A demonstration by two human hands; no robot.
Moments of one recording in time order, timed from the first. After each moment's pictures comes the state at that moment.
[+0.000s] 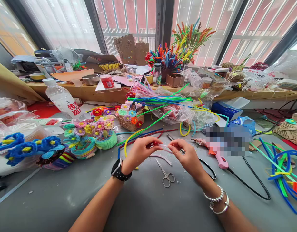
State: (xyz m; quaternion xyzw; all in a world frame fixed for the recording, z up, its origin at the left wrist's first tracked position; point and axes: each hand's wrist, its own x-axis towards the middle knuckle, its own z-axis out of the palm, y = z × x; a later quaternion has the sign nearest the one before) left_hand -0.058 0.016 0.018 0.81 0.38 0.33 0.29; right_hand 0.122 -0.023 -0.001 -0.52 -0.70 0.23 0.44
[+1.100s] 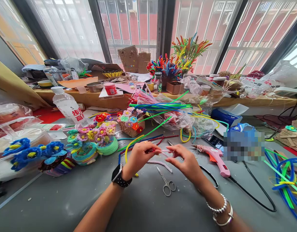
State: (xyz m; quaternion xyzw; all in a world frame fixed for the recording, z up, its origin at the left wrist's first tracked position) left_hand -0.061 0.017 0.022 0.82 0.37 0.36 0.22; right_hand 0.123 -0.021 -0.001 -0.48 -0.73 0.24 0.42
